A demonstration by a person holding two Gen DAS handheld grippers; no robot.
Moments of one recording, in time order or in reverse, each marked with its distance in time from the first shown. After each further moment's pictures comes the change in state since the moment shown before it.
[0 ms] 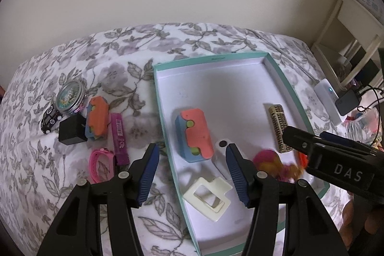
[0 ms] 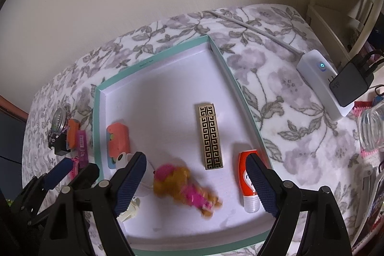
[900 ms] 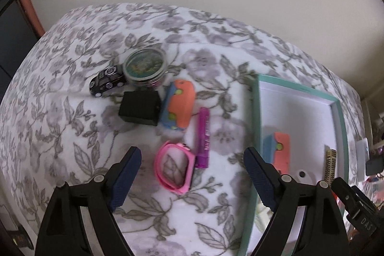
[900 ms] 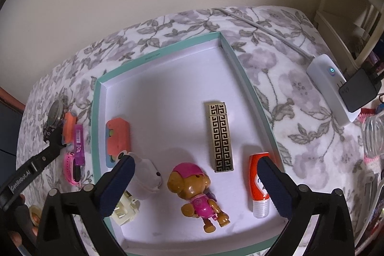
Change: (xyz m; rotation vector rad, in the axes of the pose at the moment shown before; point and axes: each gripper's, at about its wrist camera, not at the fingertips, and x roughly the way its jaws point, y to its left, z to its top) left arm 0.007 0.104 0.001 -0.353 0.041 0.163; right arm 0.015 0.015 -0.004 -0.056 -0.002 -0.020
